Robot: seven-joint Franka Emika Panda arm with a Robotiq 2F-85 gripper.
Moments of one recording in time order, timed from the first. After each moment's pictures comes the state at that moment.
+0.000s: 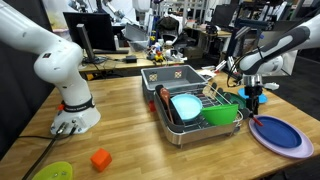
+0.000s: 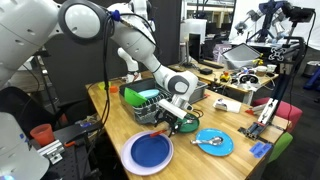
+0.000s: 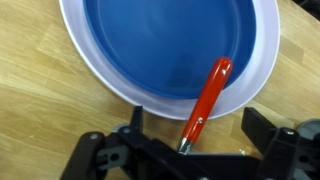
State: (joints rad) arm -0.15 0.94 0.03 -1.54 -0.01 1.93 -0.60
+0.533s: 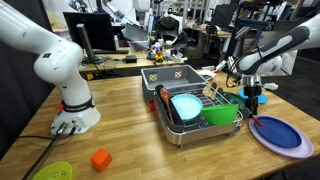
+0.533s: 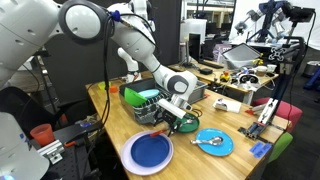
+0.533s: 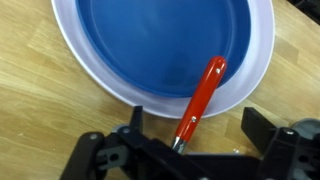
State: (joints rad) arm -0.15 0.94 0.04 -1.54 -0.01 1.92 -0.60
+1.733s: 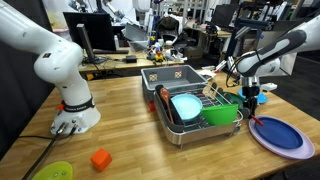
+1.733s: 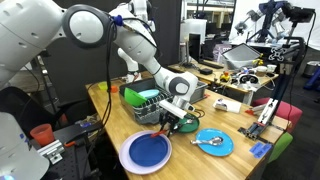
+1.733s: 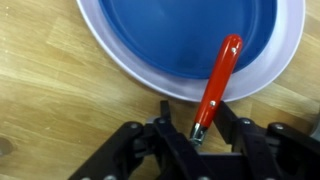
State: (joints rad) arm -0.15 0.97 0.04 -1.50 -0.05 1.96 -0.49
